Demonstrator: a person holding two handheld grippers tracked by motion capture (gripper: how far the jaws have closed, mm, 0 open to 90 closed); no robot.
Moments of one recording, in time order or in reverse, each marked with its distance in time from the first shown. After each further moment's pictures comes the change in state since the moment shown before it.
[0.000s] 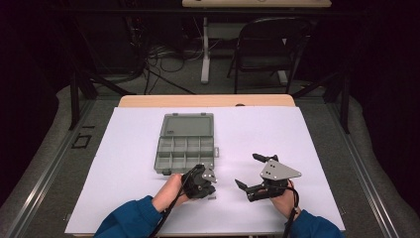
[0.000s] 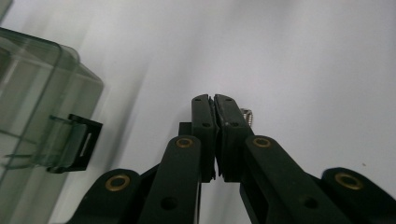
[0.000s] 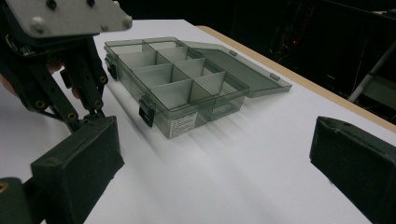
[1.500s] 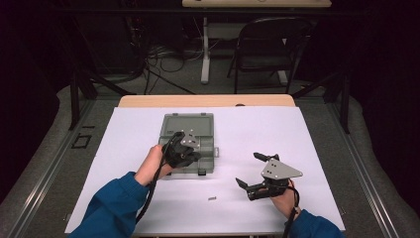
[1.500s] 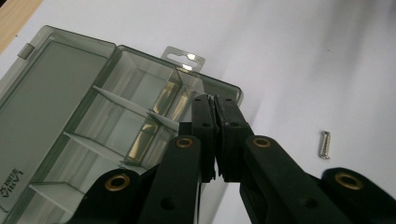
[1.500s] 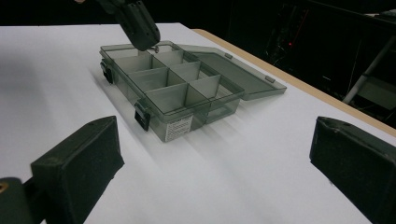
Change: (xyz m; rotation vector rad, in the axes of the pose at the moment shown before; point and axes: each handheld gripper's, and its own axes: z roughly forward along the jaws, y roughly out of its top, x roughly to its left) left arm 0.059 0.016 -0.075 -0.079 0.161 -0.056; right arm -0.002 0.001 -0.001 -0.015 -0.013 0.008
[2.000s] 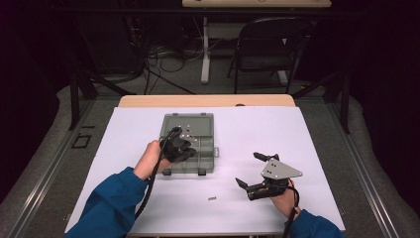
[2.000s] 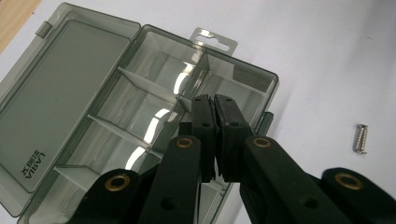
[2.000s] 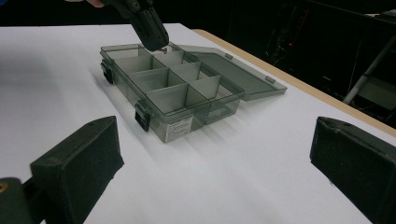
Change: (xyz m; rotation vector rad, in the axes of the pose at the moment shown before) left arm 0.018 -0.006 0.006 0.053 0.024 -0.039; right arm 0.000 0.000 0.000 0.000 0.001 0.001
